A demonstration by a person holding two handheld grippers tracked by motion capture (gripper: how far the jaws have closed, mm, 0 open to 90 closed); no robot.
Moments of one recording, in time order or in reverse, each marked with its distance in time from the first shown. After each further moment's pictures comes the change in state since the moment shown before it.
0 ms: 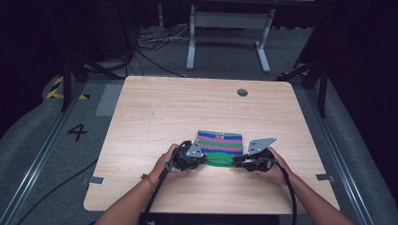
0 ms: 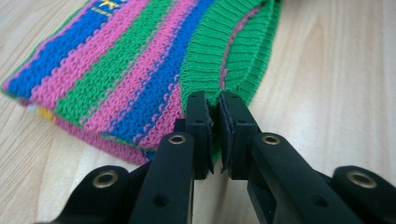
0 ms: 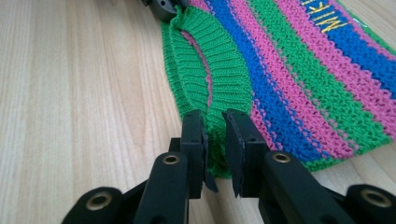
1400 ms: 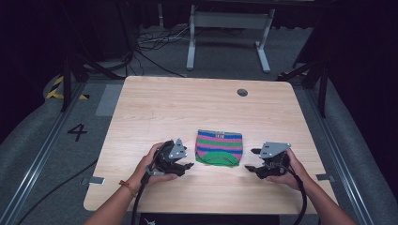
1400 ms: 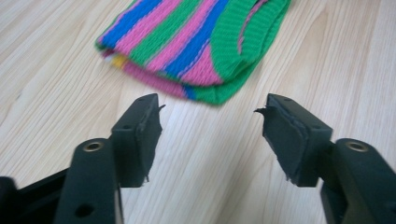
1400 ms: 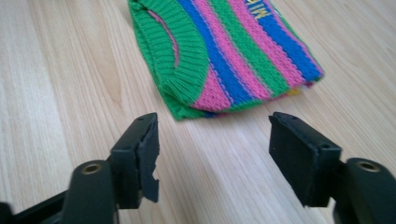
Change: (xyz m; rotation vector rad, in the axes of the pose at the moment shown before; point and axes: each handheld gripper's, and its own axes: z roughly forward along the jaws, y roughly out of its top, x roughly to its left) left arm -0.009 -0.019 -0.065 0.033 0.132 -0.045; right arm 0.019 -0.001 -0.049 0.077 -0.241 -0.051
